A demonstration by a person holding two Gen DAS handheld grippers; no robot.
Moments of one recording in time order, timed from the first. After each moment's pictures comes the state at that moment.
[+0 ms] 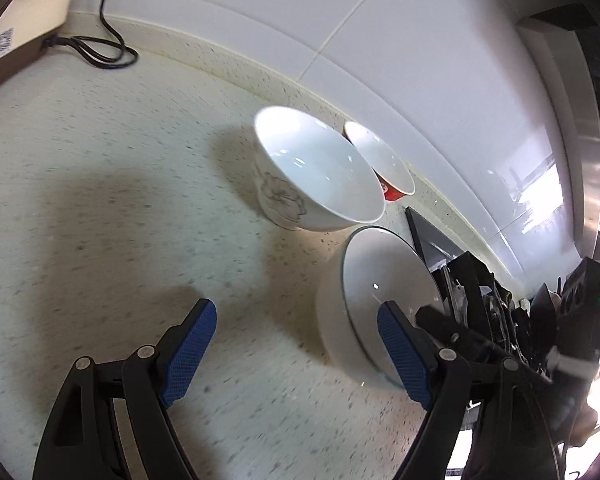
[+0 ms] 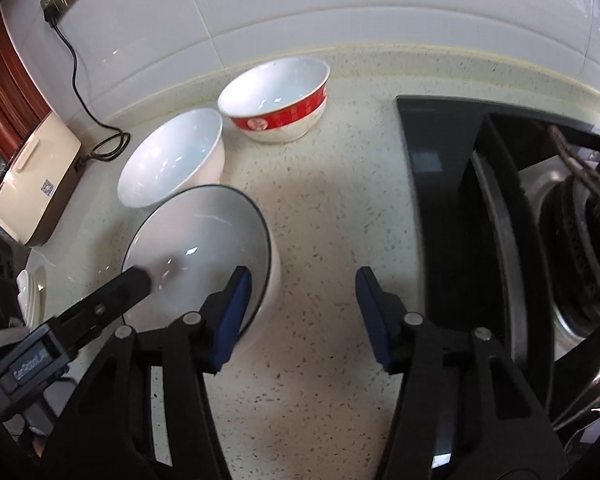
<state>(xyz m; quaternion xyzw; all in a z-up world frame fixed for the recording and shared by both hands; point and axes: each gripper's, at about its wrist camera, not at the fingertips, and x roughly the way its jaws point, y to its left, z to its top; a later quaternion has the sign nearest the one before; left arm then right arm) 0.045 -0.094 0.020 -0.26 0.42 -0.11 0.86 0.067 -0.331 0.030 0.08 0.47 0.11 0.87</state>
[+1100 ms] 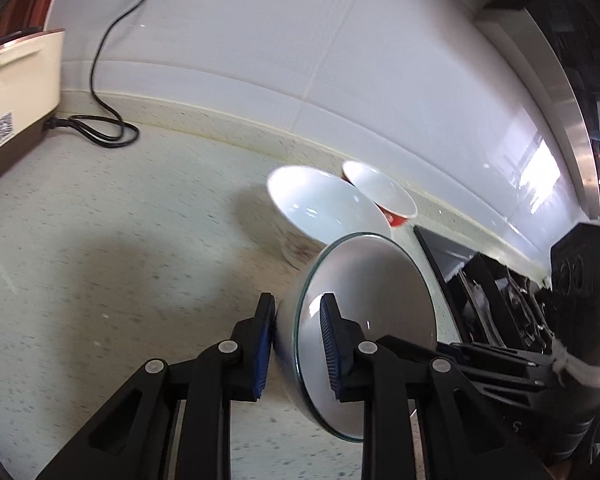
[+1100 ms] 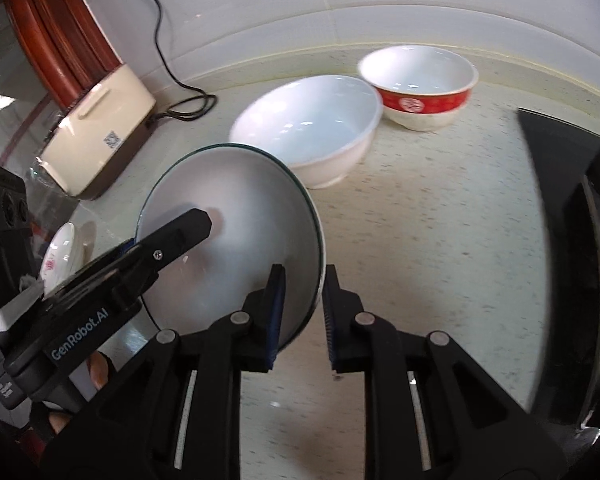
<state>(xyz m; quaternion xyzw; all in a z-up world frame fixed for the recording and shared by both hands) 0.034 -0.076 0.040 -0.17 0.35 -0.10 0.92 0.058 -0.253 0.028 0.06 0.46 0.24 0.85</state>
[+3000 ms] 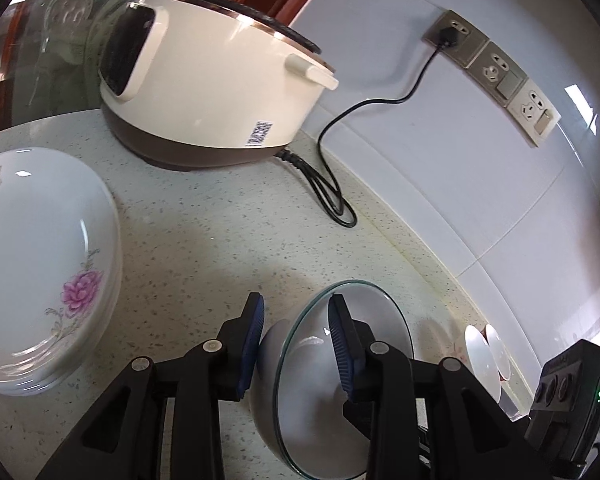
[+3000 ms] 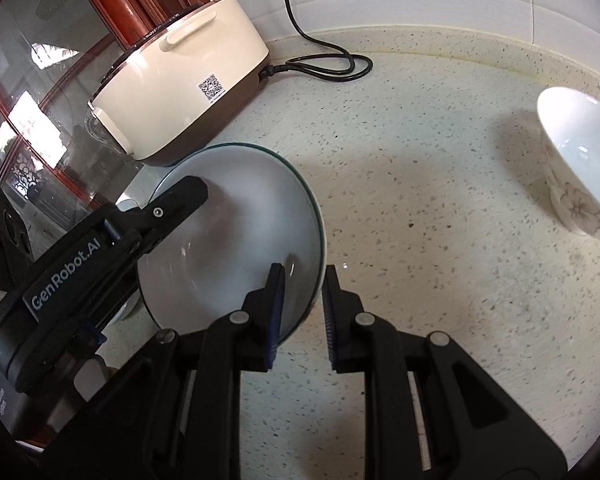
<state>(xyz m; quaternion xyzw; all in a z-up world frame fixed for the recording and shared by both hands) -0.016 0.079 0.033 -0.35 0.26 0.16 0.89 0.066 -0.090 0.013 0.03 0.48 0.35 0.80</state>
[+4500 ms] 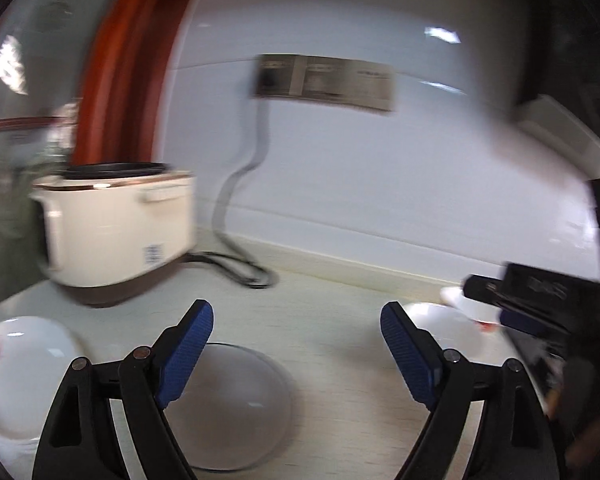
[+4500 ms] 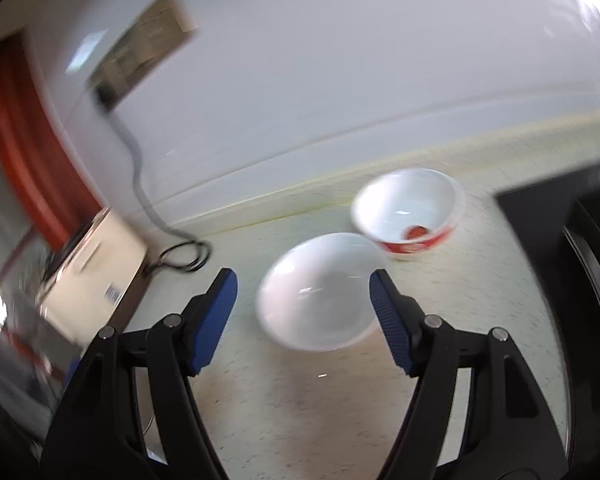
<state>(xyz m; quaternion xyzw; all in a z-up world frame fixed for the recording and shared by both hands) -0.021 -0.022 0.077 -0.09 0.14 0.07 0.98 0.097 -0.259 0.074 0.21 0.33 0.10 0.92</state>
